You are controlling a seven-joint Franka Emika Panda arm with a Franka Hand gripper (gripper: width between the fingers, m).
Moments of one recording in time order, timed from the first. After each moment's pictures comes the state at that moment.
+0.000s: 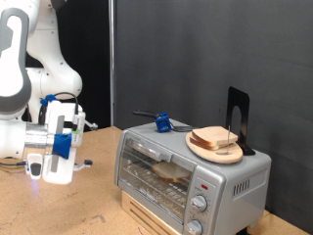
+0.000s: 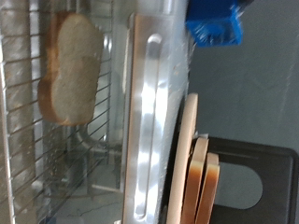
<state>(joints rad) -0.64 0.08 0.05 -2.46 1.19 1.55 -0.35</state>
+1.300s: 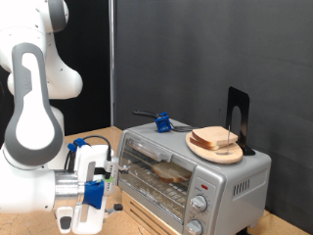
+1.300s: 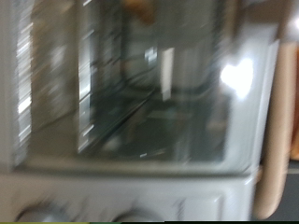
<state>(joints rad) -0.57 0.49 0.15 -2.05 1.23 1.63 -0.23</state>
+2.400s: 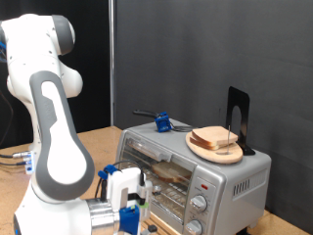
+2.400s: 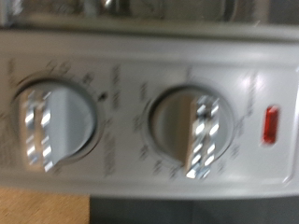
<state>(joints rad) -0.49 0.76 0.21 -1.74 1.29 1.70 -0.18</state>
